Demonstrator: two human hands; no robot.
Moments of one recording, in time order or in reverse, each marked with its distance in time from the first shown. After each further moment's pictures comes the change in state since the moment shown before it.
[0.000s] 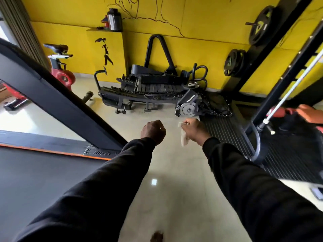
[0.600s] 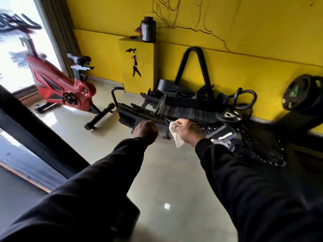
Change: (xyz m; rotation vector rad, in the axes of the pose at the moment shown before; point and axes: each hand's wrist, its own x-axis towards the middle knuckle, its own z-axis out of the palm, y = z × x) left_hand 0.486 0.001 0.008 0.018 0.191 -0.231; right_hand 0.530 -0.054 0.034 0.021 -0.167 -0.249
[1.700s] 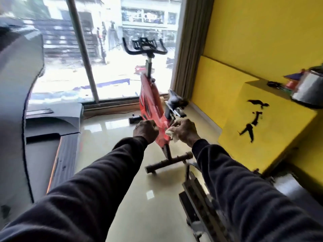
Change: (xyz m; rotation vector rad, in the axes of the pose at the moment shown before) left_hand 0.695 -0.269 -0.241 0.066 0.510 -0.609; right_hand 0.760 -0.405 0.329 0.123 -0.492 -0.626
